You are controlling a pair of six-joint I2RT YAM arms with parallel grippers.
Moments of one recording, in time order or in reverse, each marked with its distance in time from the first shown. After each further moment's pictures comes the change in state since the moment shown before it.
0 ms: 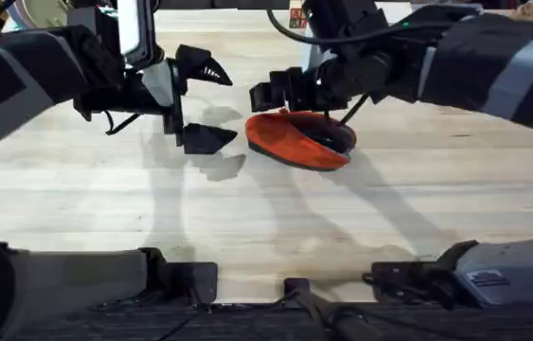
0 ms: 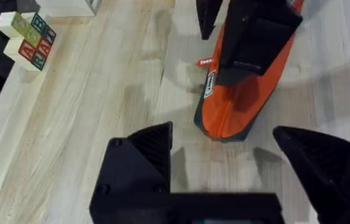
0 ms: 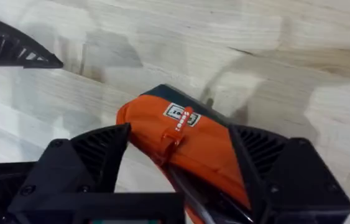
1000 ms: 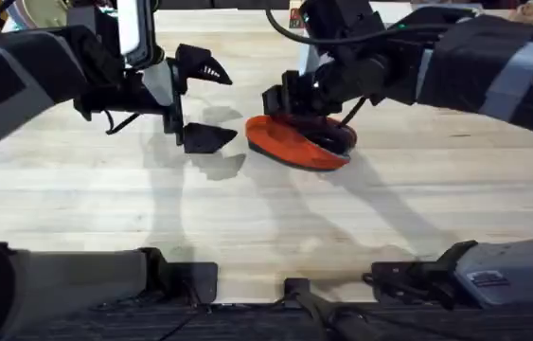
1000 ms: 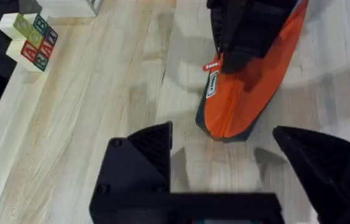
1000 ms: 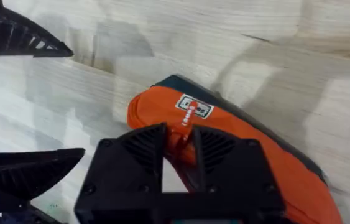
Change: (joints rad) left arm 0.000 0.000 0.000 0.008 0.000 0.000; right arm 0.012 0.001 0.000 -0.019 -0.042 0.039
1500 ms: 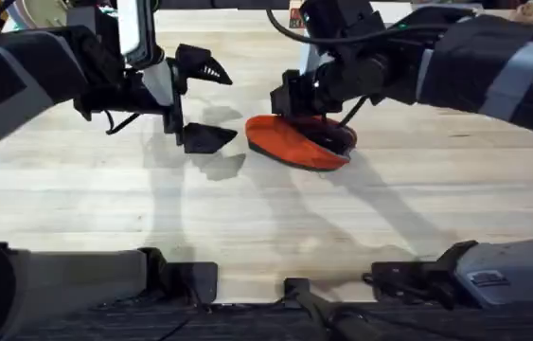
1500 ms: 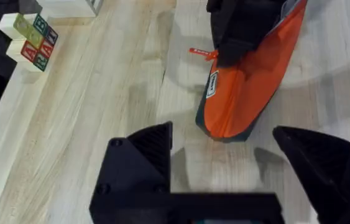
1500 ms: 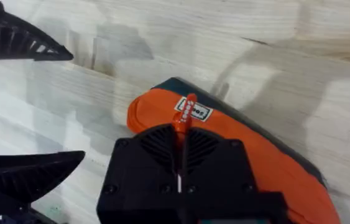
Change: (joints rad) left arm 0.000 0.000 0.000 0.000 0.000 0.000; right arm 0.000 0.000 0.000 0.005 0.001 0.002
